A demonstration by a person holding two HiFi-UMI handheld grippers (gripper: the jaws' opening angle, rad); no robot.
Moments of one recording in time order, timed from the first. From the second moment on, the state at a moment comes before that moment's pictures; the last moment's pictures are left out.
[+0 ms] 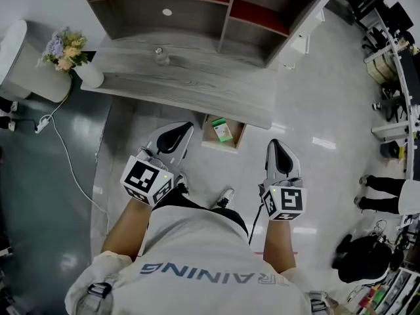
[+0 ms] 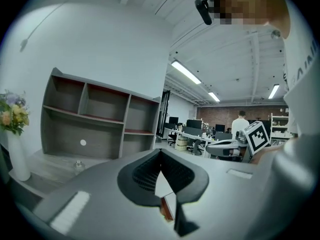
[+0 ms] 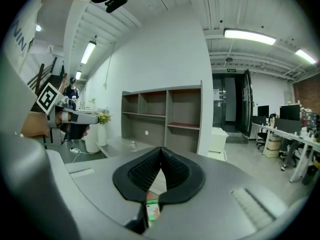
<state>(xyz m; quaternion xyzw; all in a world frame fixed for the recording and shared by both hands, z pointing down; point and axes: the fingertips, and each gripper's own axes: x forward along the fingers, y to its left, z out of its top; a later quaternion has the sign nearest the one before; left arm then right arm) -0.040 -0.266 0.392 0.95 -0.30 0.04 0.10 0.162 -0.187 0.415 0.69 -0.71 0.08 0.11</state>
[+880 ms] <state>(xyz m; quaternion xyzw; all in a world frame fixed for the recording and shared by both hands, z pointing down) -0.031 -0.244 0.406 0.94 -0.31 0.05 0.13 0.159 -0.194 0.464 0.64 -0.74 0.13 0.18</state>
